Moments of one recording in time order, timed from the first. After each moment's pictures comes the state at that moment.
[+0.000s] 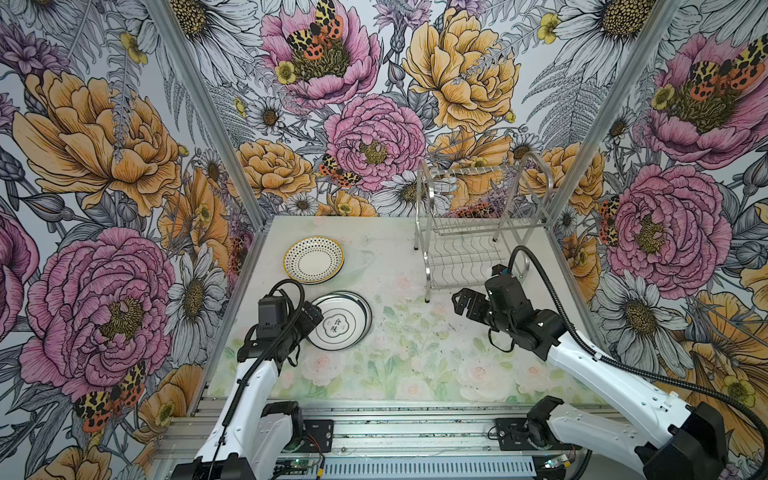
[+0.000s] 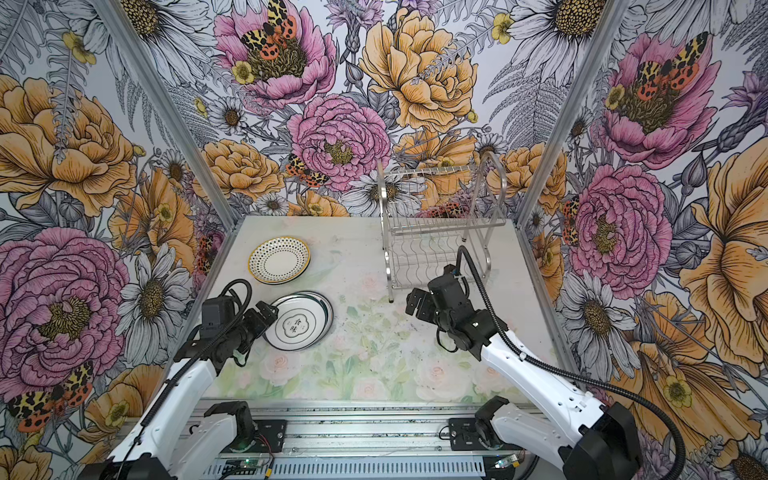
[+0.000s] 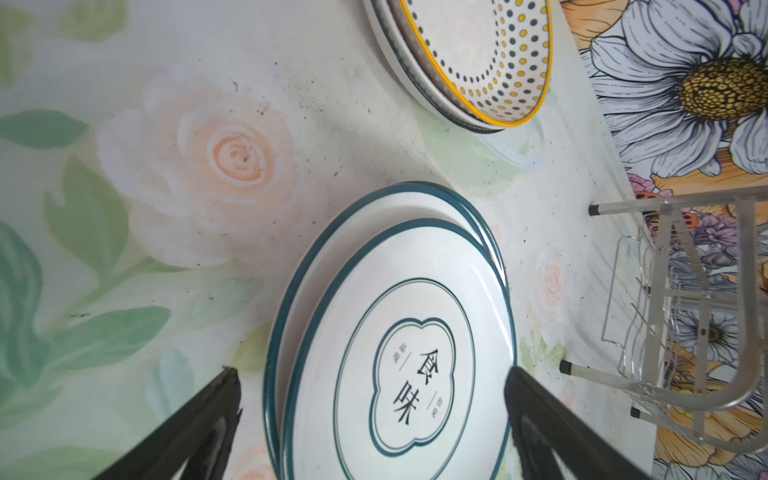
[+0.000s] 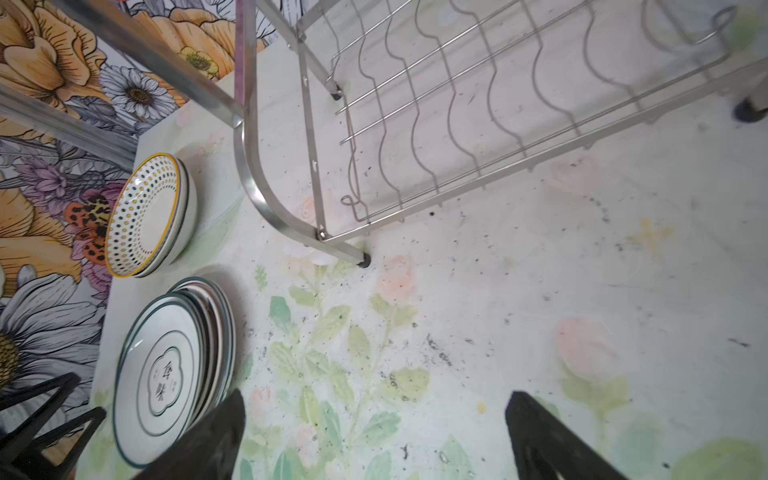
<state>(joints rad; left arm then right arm) 0.07 0.87 0.51 -0.47 0.14 -0.74 0.55 1.03 0.81 -0.55 0.14 0.76</state>
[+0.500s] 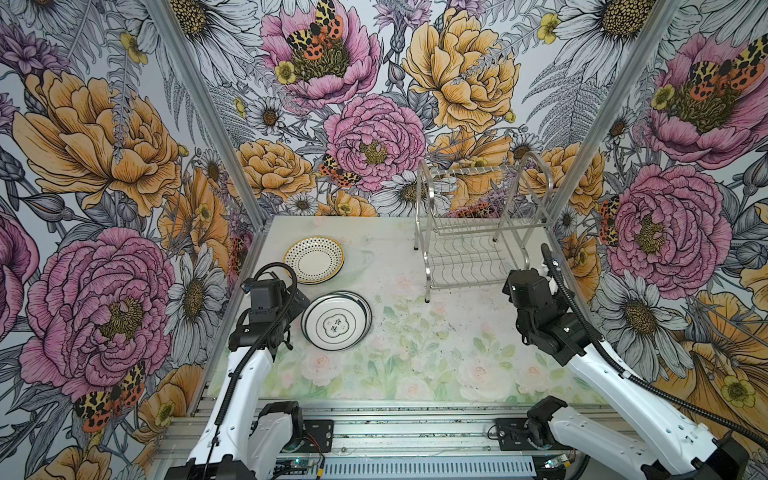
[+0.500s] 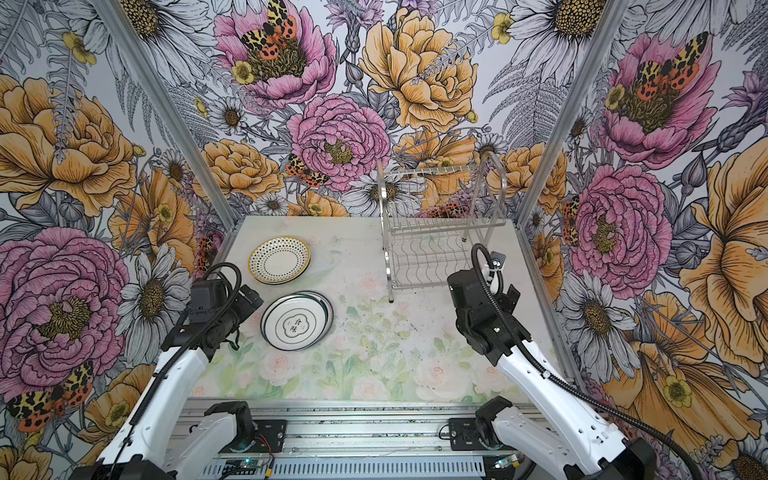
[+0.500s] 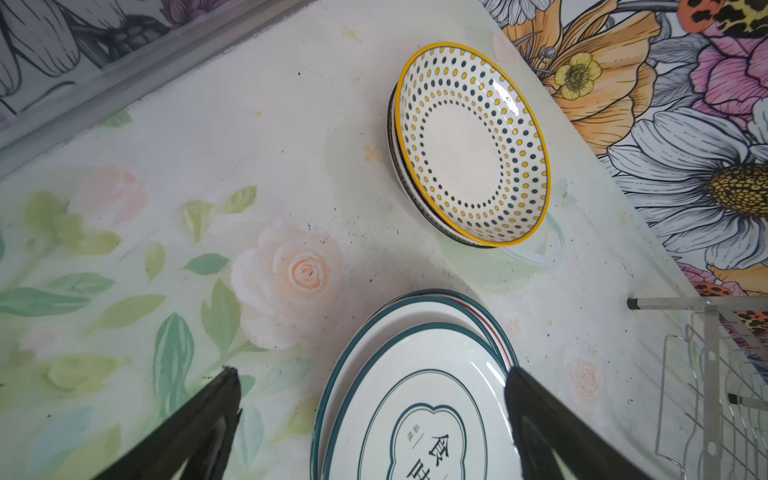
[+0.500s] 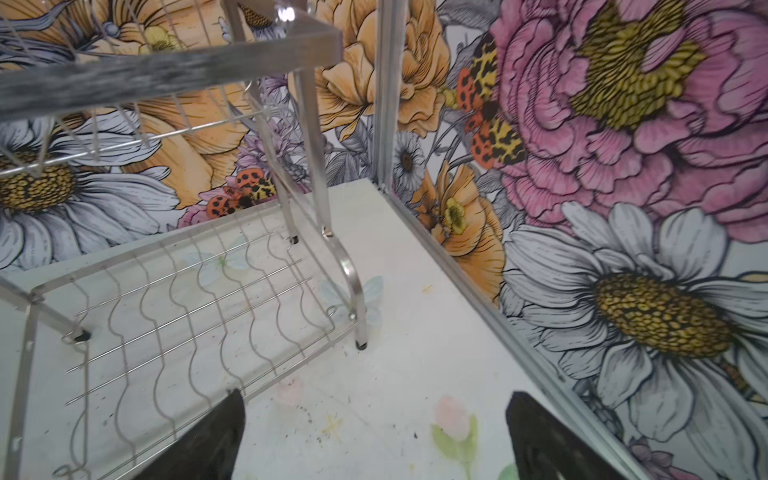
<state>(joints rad) 0.07 0.90 0.71 -0.56 -0.13 -0.68 0.47 0.92 0.87 -0.58 0.94 0.46</state>
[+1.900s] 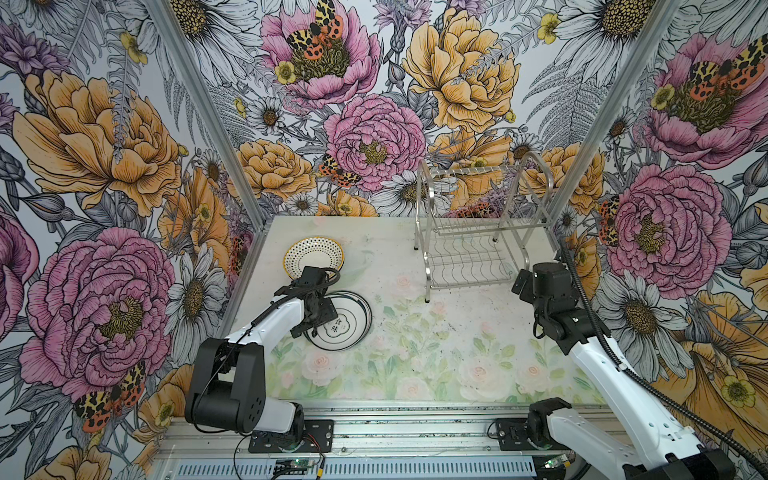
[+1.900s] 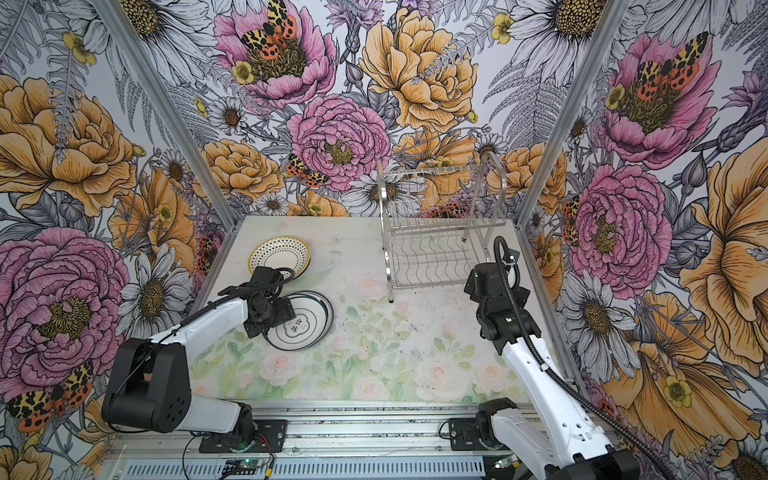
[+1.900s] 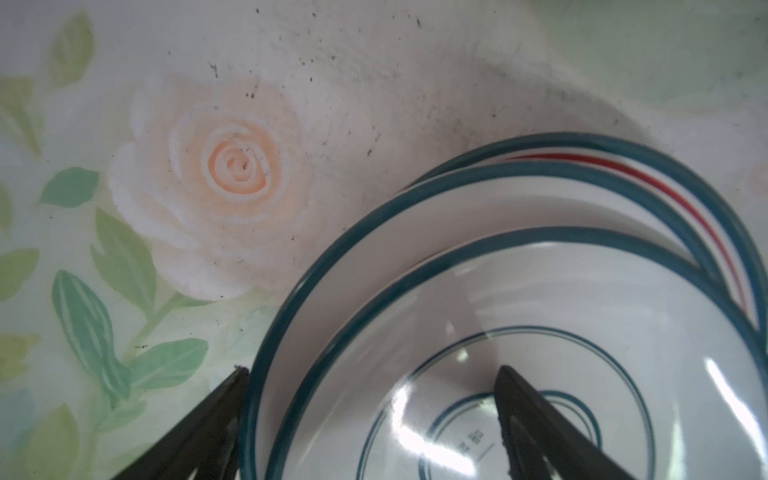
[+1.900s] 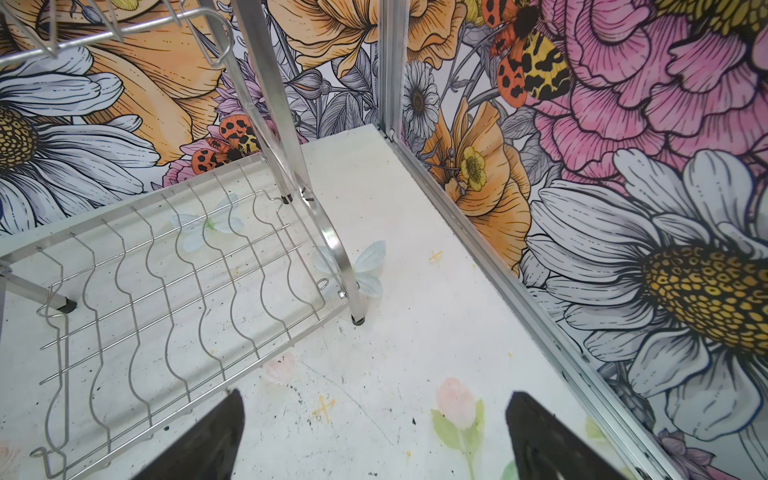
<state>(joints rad) -0.18 1.44 0.86 -0.70 -0.17 -0.64 0.18 0.95 0.84 -0.55 0.54 0.39</state>
